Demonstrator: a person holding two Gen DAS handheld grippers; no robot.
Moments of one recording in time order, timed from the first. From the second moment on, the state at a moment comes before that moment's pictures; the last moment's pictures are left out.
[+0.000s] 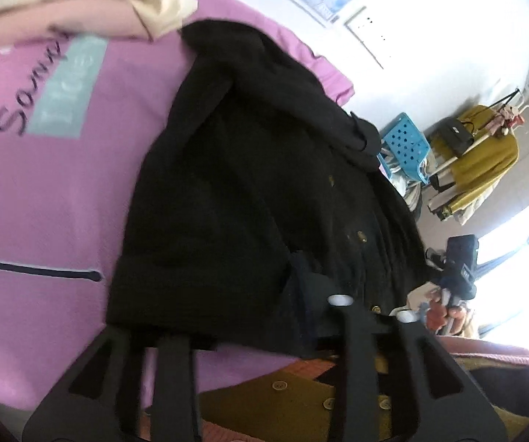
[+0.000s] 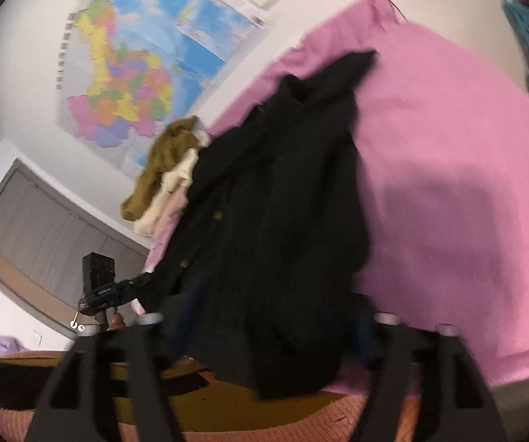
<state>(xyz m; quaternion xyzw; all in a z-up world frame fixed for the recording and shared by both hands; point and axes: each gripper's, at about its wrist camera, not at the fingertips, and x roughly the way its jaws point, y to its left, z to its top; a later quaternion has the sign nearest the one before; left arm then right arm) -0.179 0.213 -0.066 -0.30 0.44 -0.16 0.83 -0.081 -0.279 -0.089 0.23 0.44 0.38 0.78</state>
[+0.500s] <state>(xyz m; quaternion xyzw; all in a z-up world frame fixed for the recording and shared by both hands) -0.174 0.202 -0.025 -0.29 0.41 -0.17 0.85 -0.080 -0.273 -0.036 0.27 0.38 0.43 0.77</state>
